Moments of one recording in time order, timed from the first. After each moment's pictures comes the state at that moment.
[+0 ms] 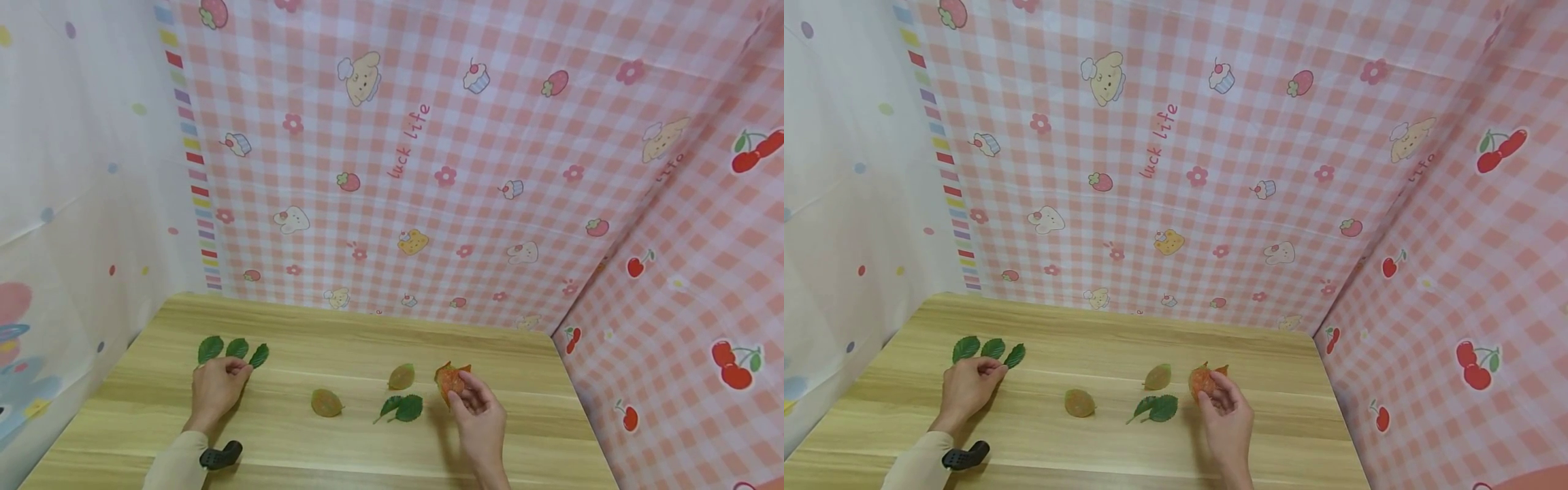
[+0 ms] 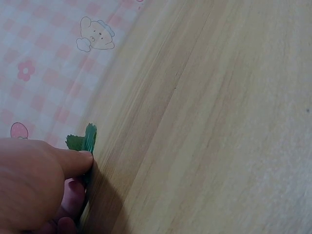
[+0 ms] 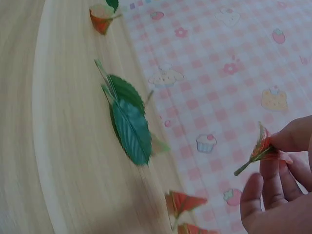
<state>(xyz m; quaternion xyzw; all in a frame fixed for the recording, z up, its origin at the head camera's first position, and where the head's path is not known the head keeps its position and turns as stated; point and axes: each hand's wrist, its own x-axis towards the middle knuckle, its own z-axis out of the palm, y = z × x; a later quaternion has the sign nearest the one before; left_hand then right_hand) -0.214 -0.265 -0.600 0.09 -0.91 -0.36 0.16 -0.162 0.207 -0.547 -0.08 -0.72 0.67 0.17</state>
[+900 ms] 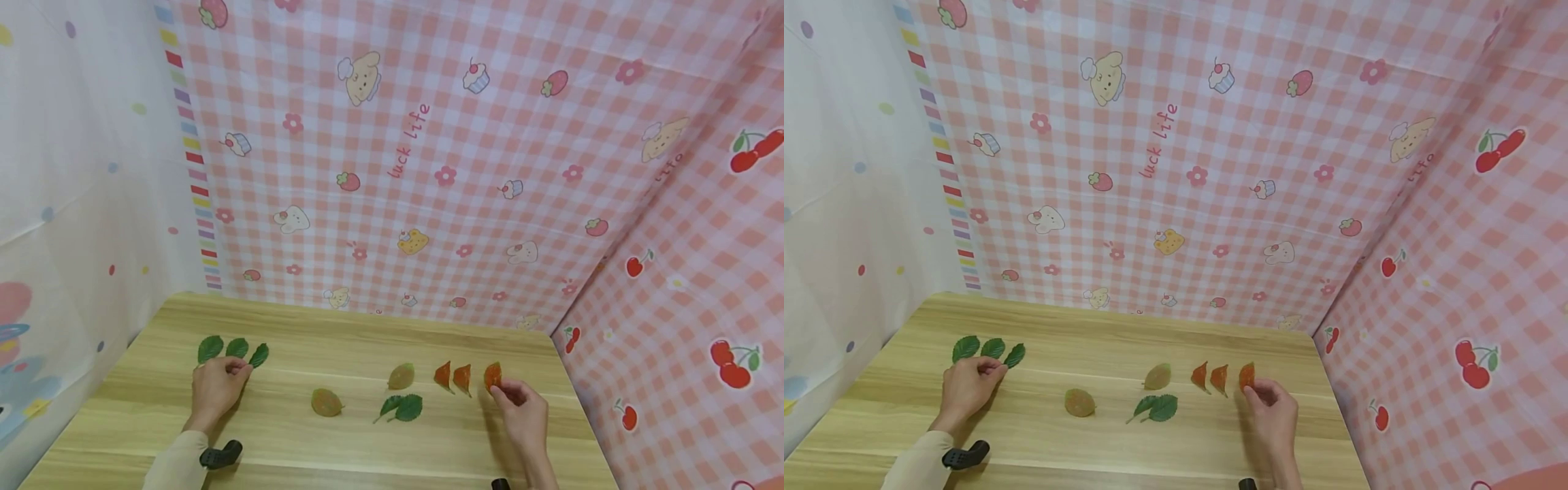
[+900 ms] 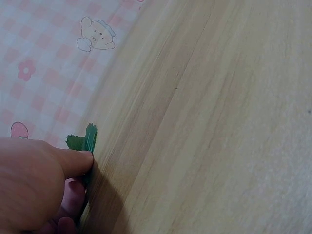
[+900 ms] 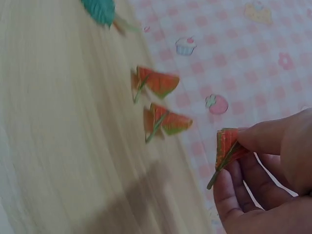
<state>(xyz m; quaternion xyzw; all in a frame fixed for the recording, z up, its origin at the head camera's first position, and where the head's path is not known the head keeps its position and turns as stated) -0.214 -0.265 -0.600 0.09 -0.91 -0.37 0.16 -0.186 0.297 -0.553 -0.14 -0.83 0.51 0.16</state>
